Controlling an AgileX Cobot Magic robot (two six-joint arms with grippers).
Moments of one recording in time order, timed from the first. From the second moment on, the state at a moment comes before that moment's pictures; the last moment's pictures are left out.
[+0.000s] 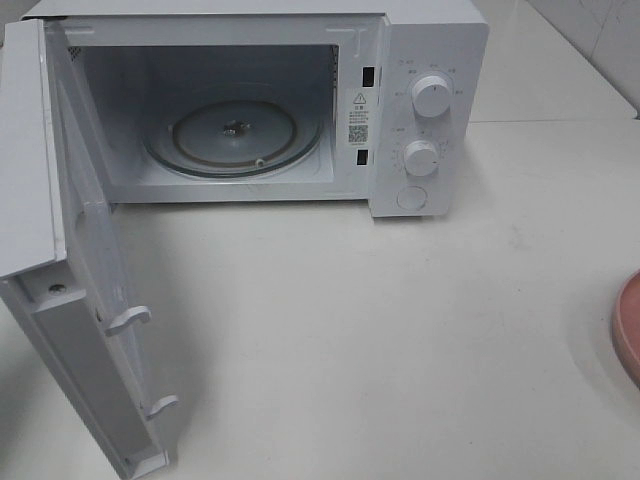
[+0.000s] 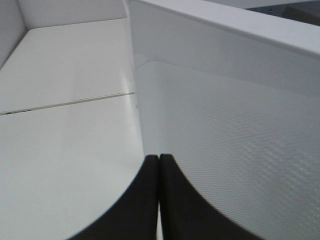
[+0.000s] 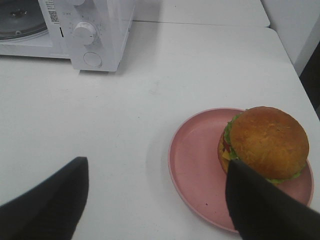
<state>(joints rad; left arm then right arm) 0.00 1.07 -0.19 0.42 -0.58 -0.22 0.04 0.00 -0.50 -0.01 1.01 0.02</state>
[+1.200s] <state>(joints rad) -0.34 1.52 -0.34 0.32 -0.84 -0.18 0.04 0.00 -0.50 -0.01 1.01 0.02</state>
